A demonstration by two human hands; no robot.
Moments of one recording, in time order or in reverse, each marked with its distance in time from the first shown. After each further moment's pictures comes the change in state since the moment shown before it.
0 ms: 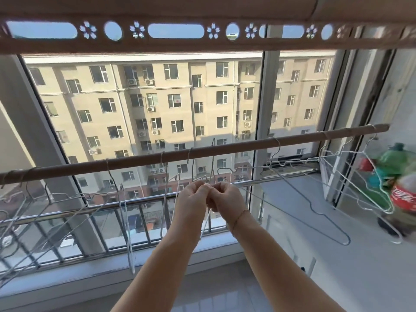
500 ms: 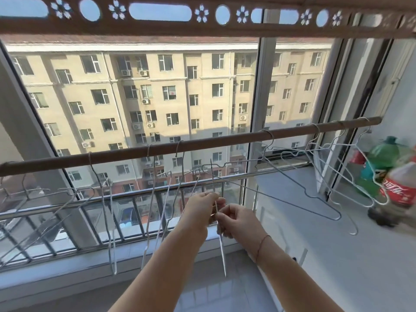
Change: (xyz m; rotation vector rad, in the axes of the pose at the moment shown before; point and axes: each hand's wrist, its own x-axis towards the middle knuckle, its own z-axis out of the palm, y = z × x) left_hand 0.017 -0.040 0.026 -0.069 -0.048 -0.353; right_hand -0.042 0.033 -0.043 -0.136 -0.146 0.093
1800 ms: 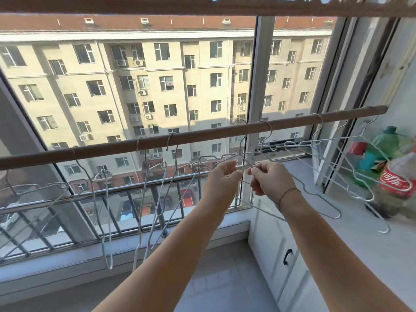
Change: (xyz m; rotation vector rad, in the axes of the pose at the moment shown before) left_hand -0.002 0.019 0.057 0.305 -0.098 0.338; right_hand 0.039 -0.034 -0.087 -0.234 0.316 -0.008
